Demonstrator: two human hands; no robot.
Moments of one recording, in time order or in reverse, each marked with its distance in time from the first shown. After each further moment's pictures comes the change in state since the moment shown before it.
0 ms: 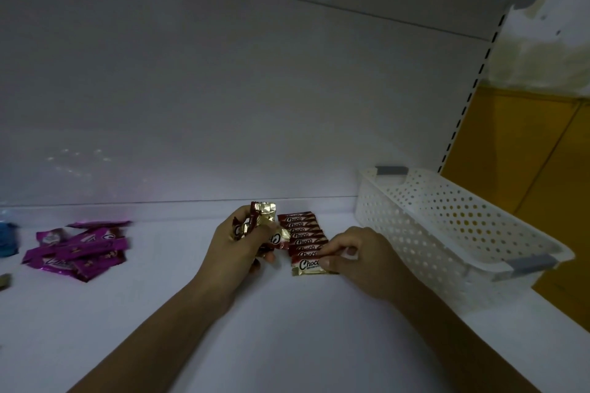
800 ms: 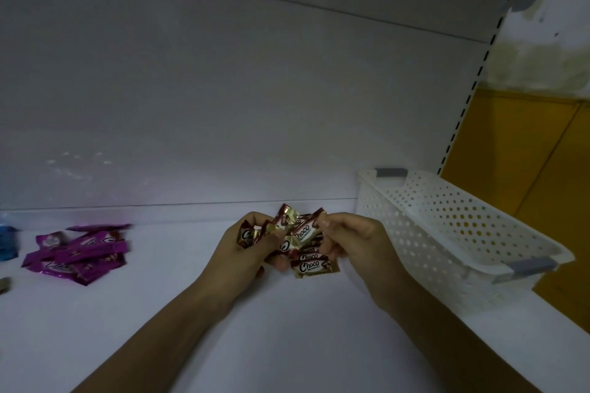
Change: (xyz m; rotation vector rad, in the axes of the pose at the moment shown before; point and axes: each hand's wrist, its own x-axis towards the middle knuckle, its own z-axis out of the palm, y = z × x) left_hand -0.004 0.004 0.002 0.121 -0.092 -0.001; right_hand 0.000 -0.032 0.000 0.712 0.116 0.113
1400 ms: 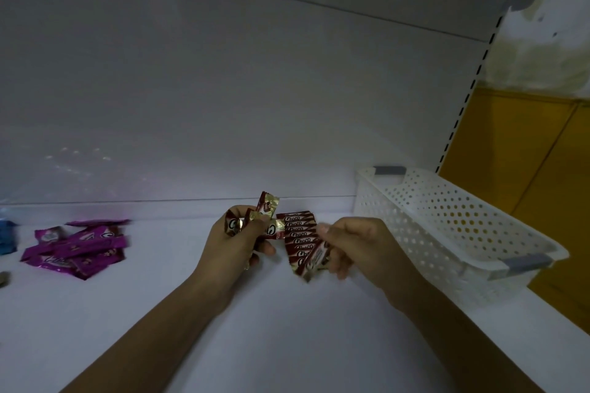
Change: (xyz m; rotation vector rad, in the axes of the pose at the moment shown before) left_hand 0.003 0.001 -0.001 -0.171 0.146 -0.041; right_hand -0.005 -0.004 -0.011 -0.138 -0.147 0.034
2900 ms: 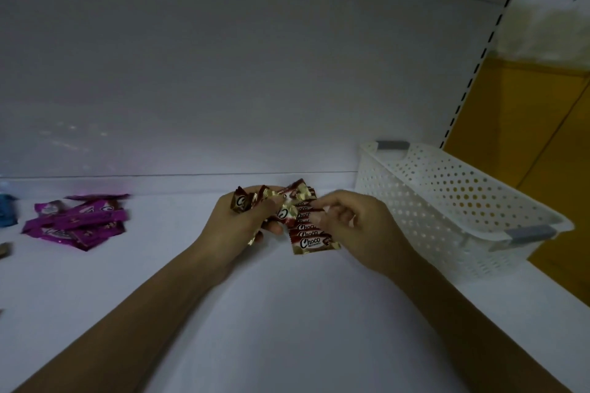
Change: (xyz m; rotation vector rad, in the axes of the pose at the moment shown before) left_hand -0.005 0.001 0.000 0.149 -0.131 0.045; right_hand 0.000 0.012 0.002 -0.376 0.081 -0.238
